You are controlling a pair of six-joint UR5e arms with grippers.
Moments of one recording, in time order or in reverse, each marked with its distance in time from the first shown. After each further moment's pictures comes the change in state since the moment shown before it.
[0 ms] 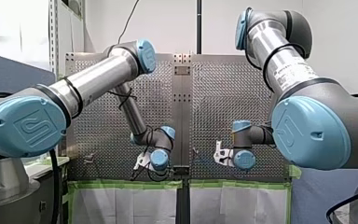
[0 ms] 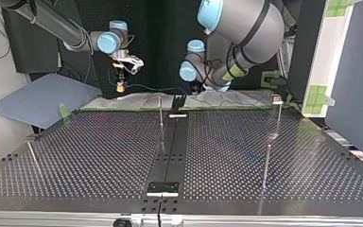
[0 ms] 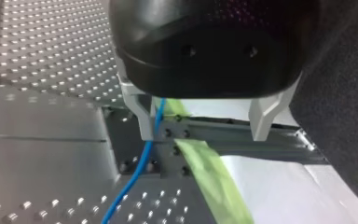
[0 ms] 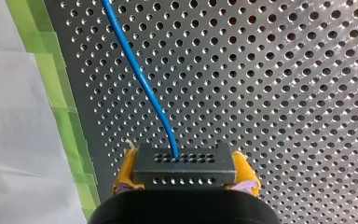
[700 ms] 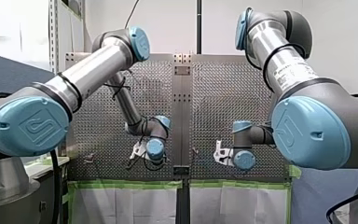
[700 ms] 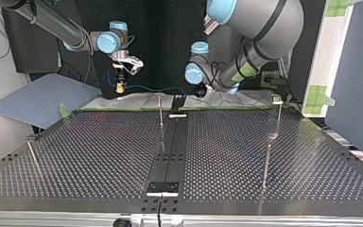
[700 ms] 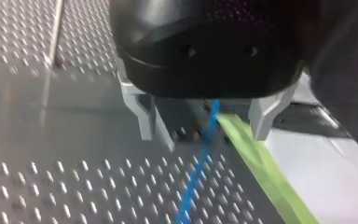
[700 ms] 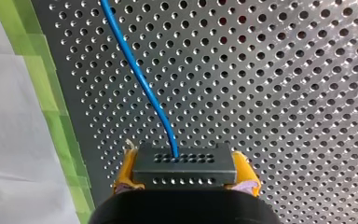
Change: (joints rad) left arm 0.032 0.119 -0.079 0.032 0.009 0.027; right arm -0.001 0.001 0.000 -0.021 0.000 0.007
